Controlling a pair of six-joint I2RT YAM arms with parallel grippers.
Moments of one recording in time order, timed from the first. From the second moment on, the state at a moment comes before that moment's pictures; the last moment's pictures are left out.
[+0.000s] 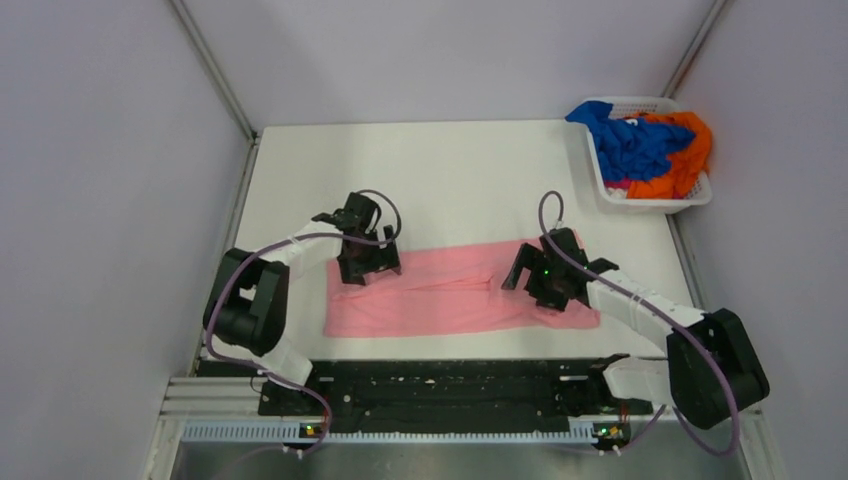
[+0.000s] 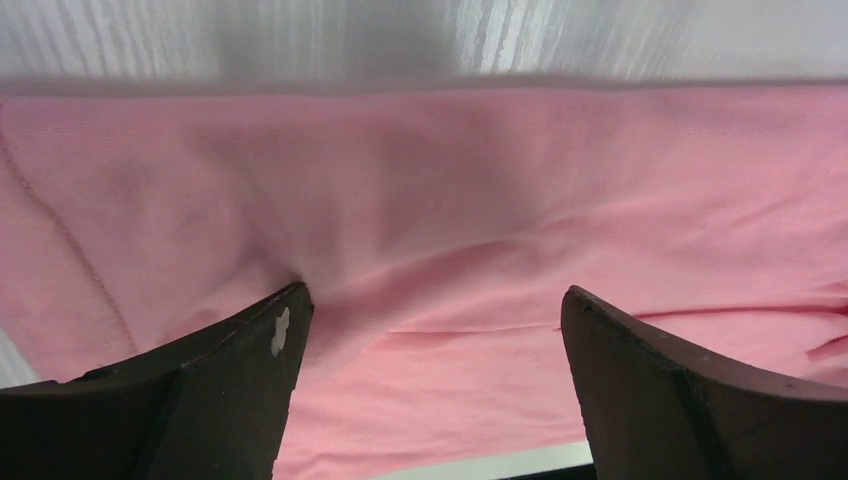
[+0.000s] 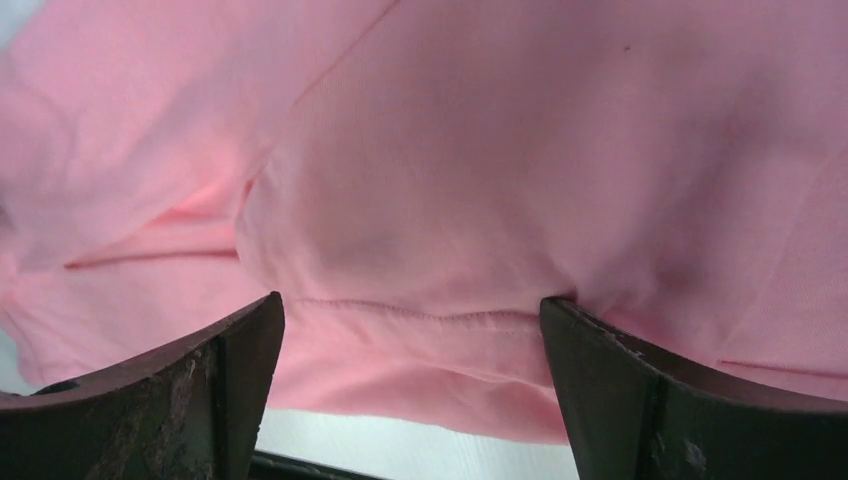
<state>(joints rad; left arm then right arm) -0.36 1.64 0.97 -0.57 0.08 -0.59 0.43 1.21 0.55 -0.38 -0.05 0.78</state>
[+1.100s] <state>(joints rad) -0.83 1.79 1.10 -0.30 0.20 -0.91 0.36 2.73 2.50 -0.33 -0.23 0.60</state>
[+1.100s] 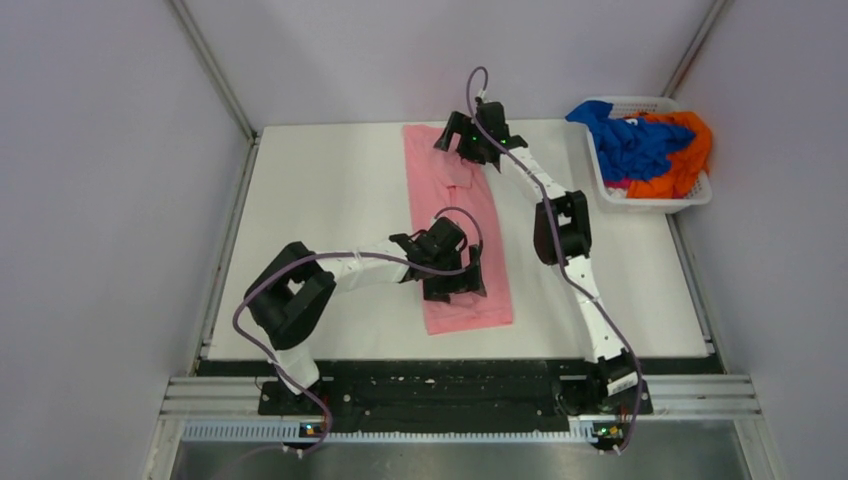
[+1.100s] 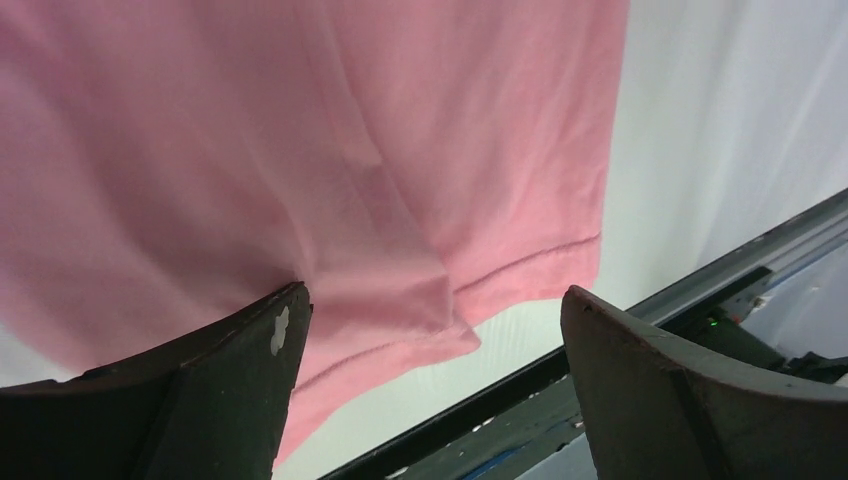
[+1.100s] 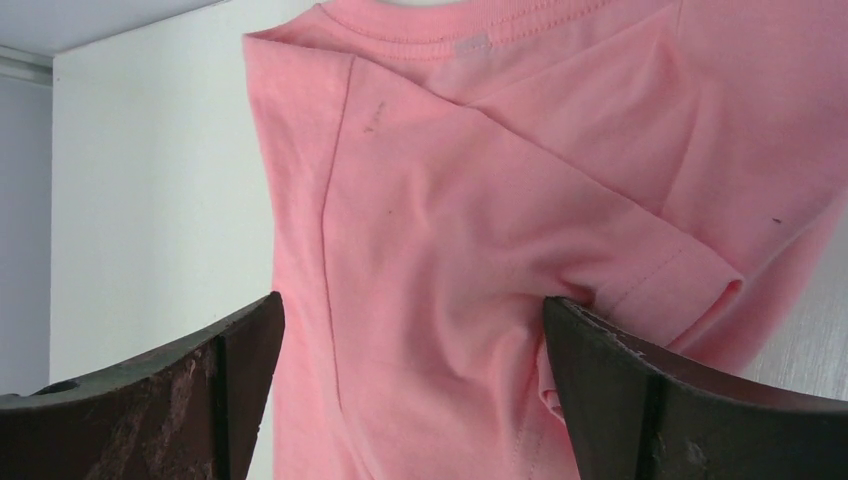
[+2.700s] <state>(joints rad) -0.87 1.60 0.86 -0.50 0.14 -0.84 0.61 1.12 0.45 -0.32 -0.11 0.79</state>
